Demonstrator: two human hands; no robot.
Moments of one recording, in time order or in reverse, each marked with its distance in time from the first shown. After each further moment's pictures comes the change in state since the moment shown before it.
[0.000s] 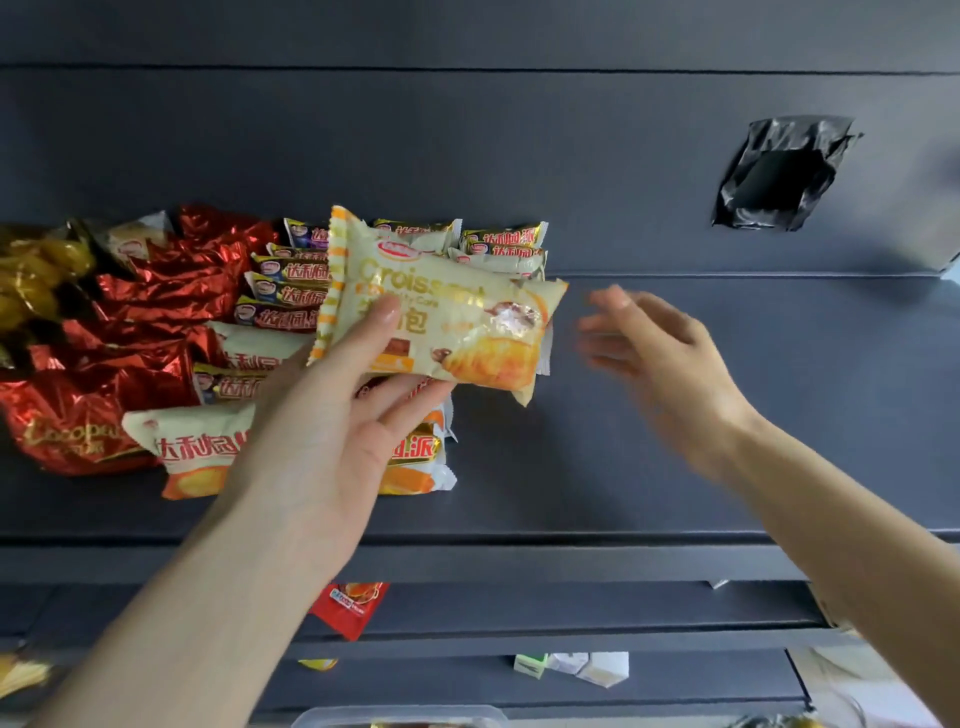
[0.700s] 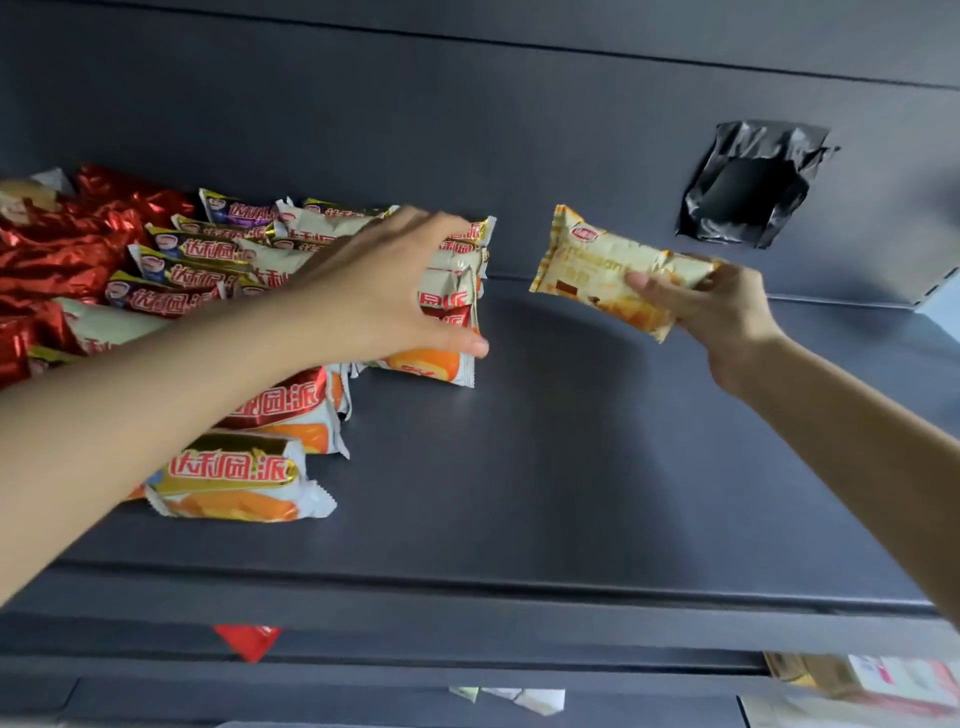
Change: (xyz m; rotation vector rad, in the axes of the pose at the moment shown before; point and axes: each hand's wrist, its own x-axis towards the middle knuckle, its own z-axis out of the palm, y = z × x) left_hand 0.110 -0.024 0.068 1.792 -0.371 0.585; right_hand 0.103 0.002 -0.114 -0.222 0.171 0.011
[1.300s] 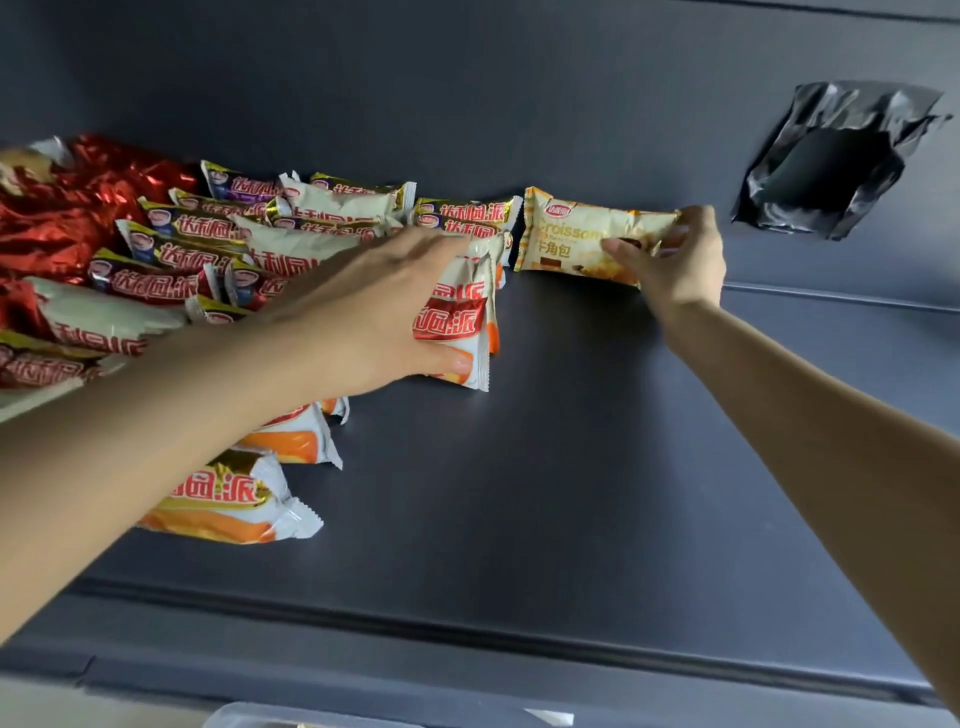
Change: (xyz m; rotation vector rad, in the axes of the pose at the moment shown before) left_hand 0.001 -0.012 0.021 0.067 -0.023 0.029; right_hand 0.077 0.030 0.059 -0.350 0.248 -0.181
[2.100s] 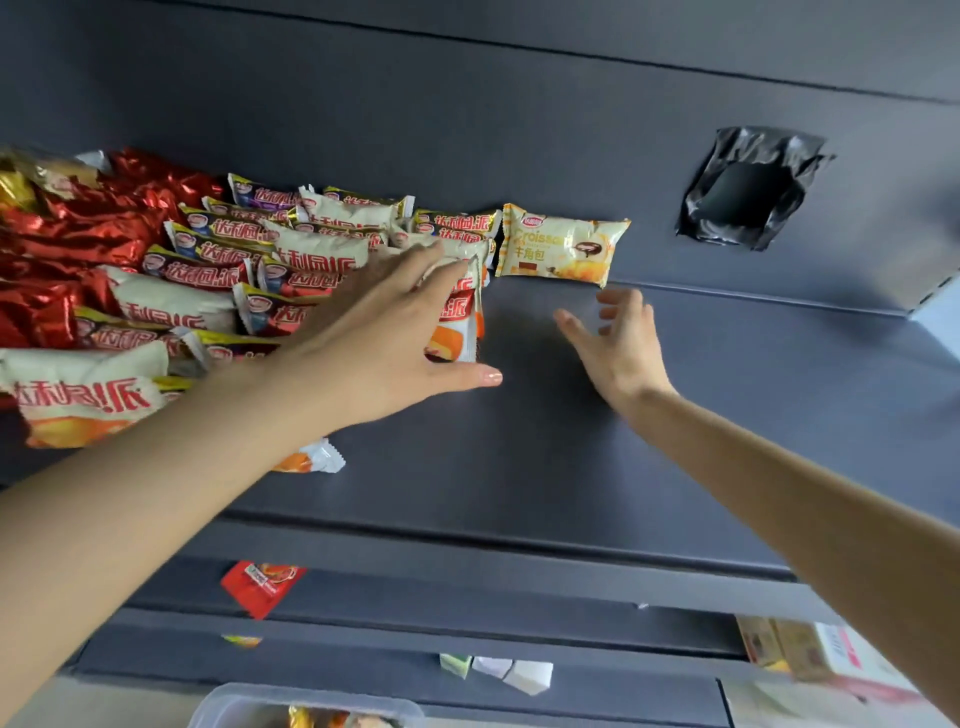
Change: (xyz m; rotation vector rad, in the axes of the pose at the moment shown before) left_hand -0.052 0.038 -0.011 0.103 0.003 -0.042; right_hand -0.111 -0.017 -0.038 -0.122 -0.262 0.002
